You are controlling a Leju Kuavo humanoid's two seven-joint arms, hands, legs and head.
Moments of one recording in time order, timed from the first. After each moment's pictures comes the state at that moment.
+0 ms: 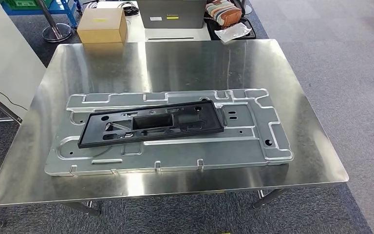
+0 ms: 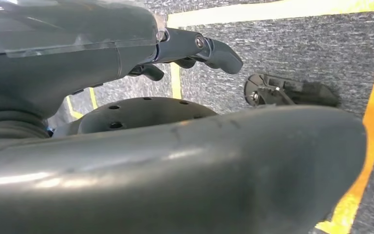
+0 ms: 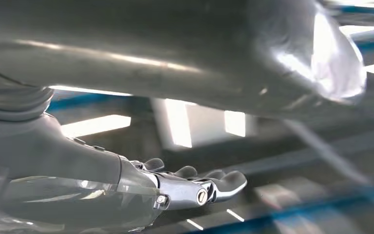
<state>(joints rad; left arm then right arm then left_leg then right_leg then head) -0.01 -0.14 -0.03 -0.15 0.23 0.14 0.06 -1.88 -0.67 0.71 -0.34 1.55 0.02 0.10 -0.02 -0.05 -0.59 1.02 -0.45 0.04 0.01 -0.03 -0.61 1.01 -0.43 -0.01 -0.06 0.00</state>
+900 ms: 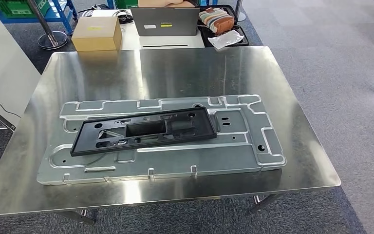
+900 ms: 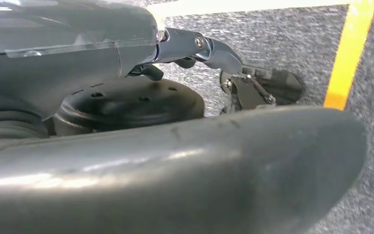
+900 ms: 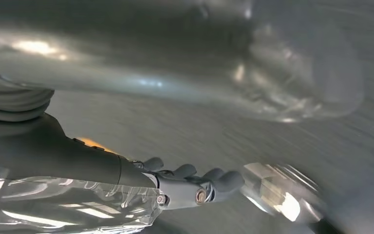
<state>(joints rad) -0.03 -0.16 -0.01 -0.15 0.25 0.18 0.01 -0.04 -0.35 -0.38 -0.17 -0.05 -0.54 0.24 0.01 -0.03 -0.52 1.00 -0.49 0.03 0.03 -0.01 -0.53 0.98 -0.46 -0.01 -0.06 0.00</state>
